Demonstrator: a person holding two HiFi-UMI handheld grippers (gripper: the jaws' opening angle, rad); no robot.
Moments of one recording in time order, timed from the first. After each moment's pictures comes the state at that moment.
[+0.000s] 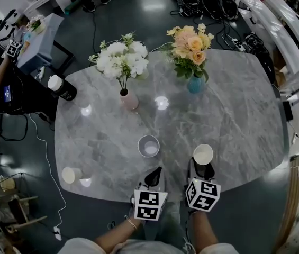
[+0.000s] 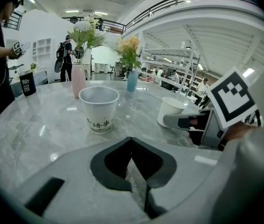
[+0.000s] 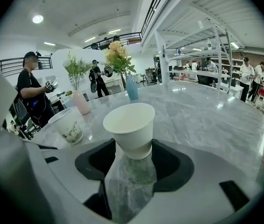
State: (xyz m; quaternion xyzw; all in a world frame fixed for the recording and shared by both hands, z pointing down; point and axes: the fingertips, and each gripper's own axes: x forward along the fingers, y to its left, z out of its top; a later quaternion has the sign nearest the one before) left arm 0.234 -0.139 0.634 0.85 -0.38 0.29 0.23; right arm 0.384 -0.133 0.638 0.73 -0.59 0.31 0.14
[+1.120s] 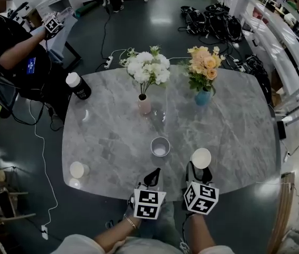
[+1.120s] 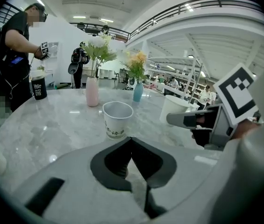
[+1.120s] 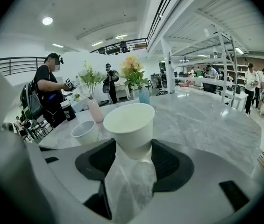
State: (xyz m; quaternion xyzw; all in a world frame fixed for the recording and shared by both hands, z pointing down) left arm 0.195 -0.142 0.597 0.85 -0.40 0.25 0.23; right arm 0.342 -0.137 0.582 0.73 -0.61 0.28 0.14
